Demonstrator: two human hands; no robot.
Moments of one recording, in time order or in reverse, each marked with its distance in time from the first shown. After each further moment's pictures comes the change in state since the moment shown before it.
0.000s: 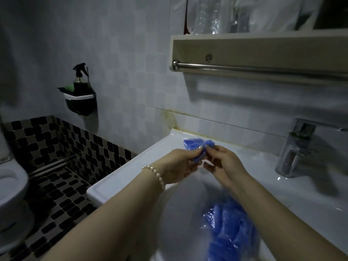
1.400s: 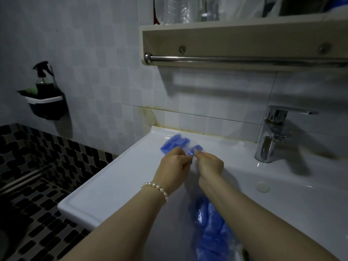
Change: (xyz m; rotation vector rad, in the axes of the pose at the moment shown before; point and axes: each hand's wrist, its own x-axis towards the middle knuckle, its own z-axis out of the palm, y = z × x) left_hand 0.046 -0.056 0.007 1.151 0.416 0.962; right_hand 0.020 0.037 -0.007 -0.179 0.709 0.037
